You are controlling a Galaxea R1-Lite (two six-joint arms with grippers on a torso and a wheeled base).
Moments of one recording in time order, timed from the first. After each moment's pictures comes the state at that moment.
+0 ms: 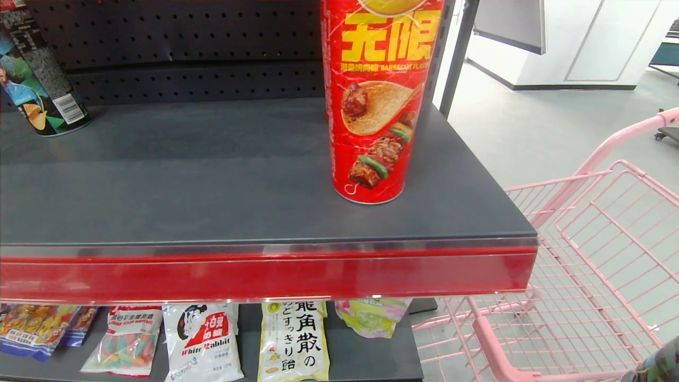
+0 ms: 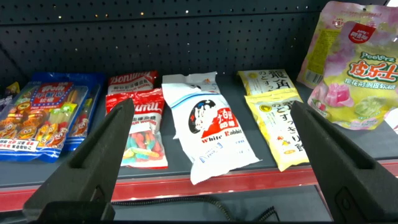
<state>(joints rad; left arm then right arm) 0.00 0.00 0.00 0.00 -0.06 0.00 0.20 0.67 -0.74 0.31 0.59 -0.51</state>
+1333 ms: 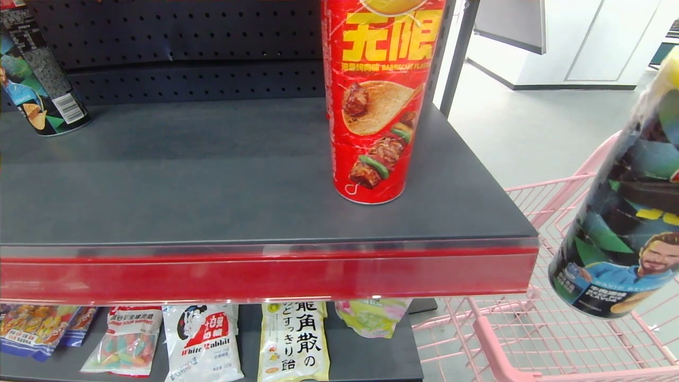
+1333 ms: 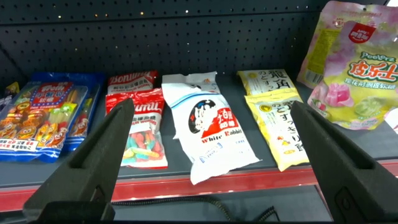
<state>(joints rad) 0.00 0.00 0.00 0.00 -0.06 0.00 0.47 1.07 -1.12 0.26 0.43 -0.46</state>
